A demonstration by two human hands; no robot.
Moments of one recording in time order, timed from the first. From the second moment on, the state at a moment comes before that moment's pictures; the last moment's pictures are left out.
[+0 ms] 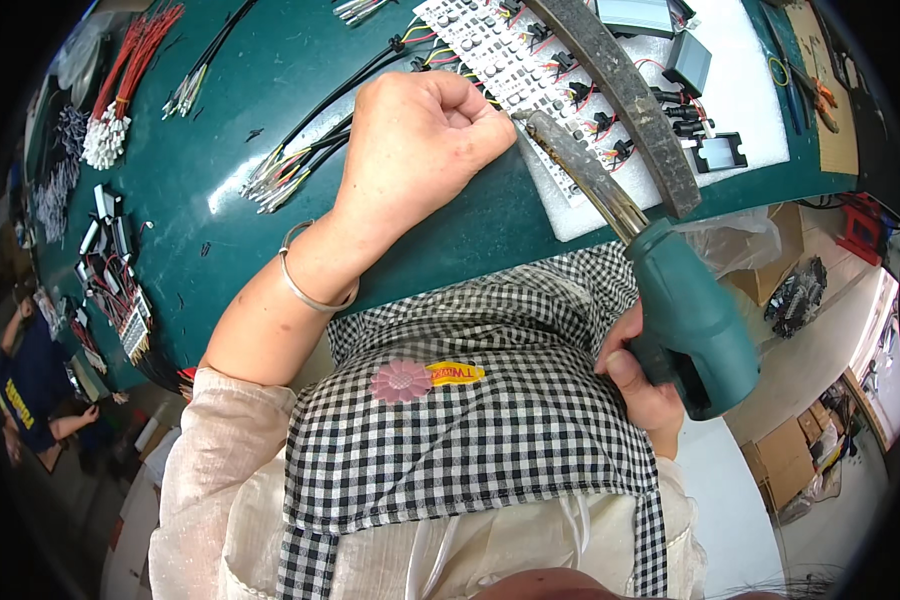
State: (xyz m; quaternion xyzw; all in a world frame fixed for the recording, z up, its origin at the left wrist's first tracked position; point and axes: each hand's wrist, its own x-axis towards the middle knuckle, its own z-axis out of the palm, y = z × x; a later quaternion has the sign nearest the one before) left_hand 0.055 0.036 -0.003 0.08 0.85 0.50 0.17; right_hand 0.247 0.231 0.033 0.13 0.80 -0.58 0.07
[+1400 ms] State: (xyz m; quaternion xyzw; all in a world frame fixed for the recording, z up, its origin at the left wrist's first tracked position) left_hand 0.057 0.035 -0.005 0.07 0.83 0.52 0.20; right_hand 0.240 0.222 0.052 0.21 0.63 -0.74 -0.03
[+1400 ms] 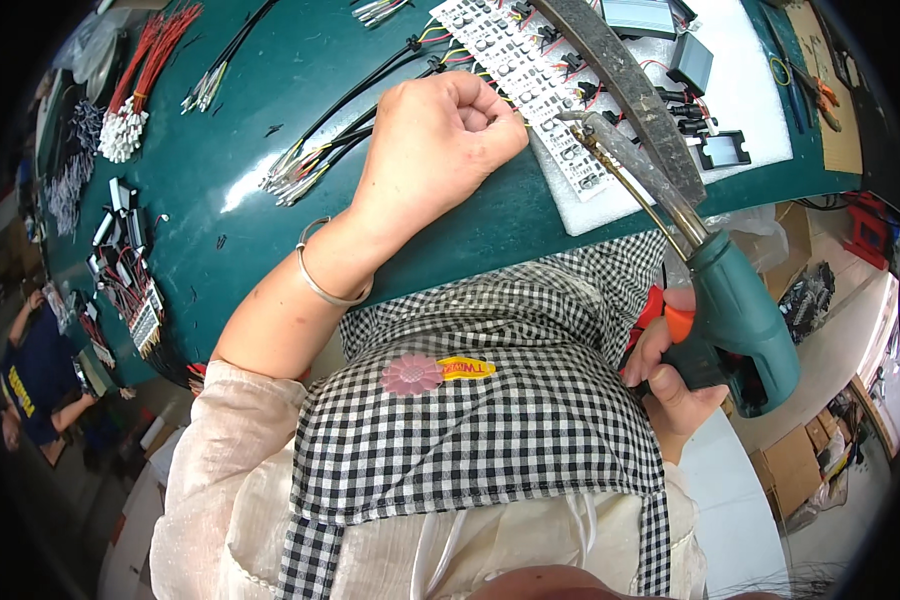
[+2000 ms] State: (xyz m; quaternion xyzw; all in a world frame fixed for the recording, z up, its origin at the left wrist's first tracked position) left_hand 0.060 0.036 -0.008 0.10 0.83 0.51 0.17; right_hand 0.245 0.219 0.047 0.21 0.67 -0.71 -0.01
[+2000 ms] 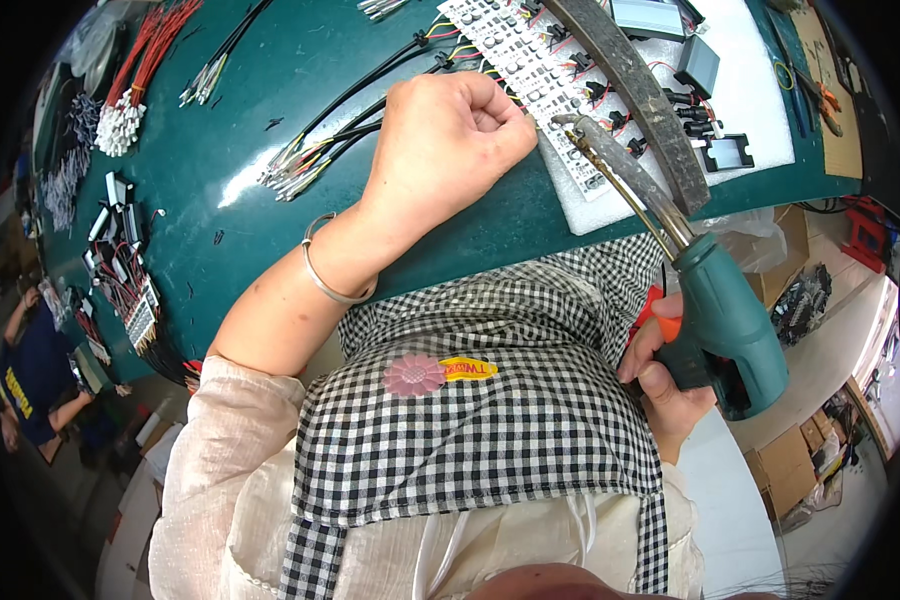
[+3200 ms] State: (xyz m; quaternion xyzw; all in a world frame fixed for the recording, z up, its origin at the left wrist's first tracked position) left_hand 0.059 0.037 -0.007 0.11 0.85 0.49 0.16; right_hand 0.244 0.230 0.050 0.19 0.65 -0.73 -0.03
